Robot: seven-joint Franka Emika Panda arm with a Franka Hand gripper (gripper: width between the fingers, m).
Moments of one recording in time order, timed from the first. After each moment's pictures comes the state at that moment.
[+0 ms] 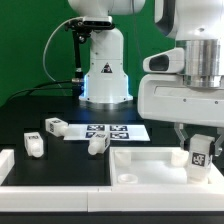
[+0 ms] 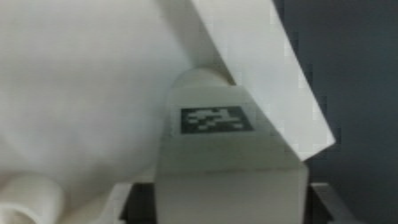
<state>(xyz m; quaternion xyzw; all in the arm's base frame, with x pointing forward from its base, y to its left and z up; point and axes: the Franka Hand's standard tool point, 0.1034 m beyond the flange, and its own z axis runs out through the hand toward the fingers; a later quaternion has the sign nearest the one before) 0.646 0.110 0.078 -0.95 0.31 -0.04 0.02</state>
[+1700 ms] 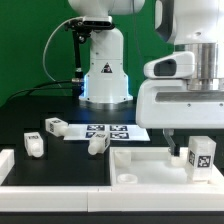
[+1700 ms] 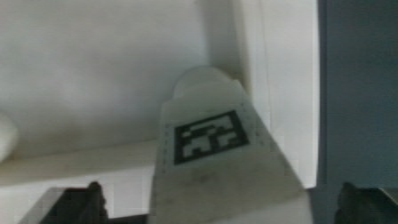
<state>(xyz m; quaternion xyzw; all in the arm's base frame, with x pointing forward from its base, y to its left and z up) 0.648 0.110 0.072 -1.00 0.06 -0.06 0.02</state>
